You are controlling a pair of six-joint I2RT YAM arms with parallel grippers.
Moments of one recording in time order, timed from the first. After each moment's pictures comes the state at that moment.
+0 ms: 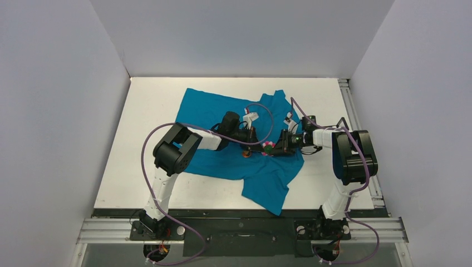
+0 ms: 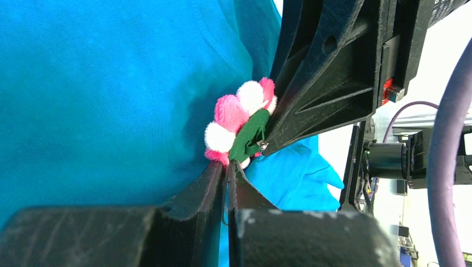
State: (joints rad) left arm -0.65 2.22 1.27 0.41 0.77 -0.56; right arm 0.10 1.84 0.91 -0.22 -0.89 0.23
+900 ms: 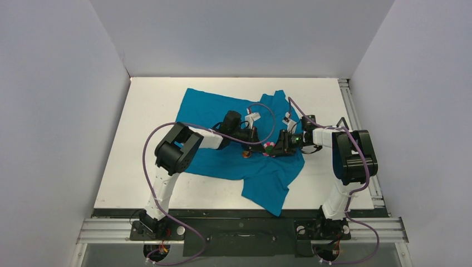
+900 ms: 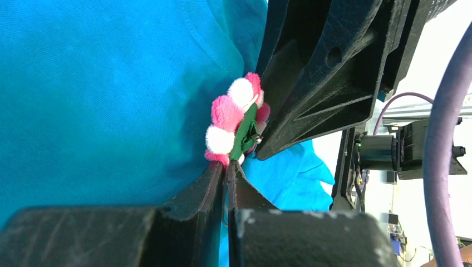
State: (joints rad) left arm -0.65 2.23 1.30 0.37 0.81 -0.56; right arm 0.10 1.84 0.93 -0.27 -0.88 0.12
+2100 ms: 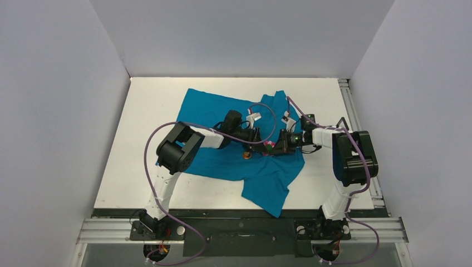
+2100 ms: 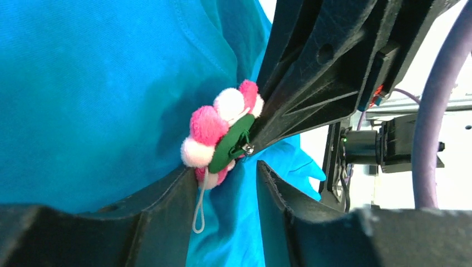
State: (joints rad) left arm -0.65 2.27 1.35 0.34 0.88 -0.59; right arm 0.11 1.82 0.94 -0.29 -0.86 0.07
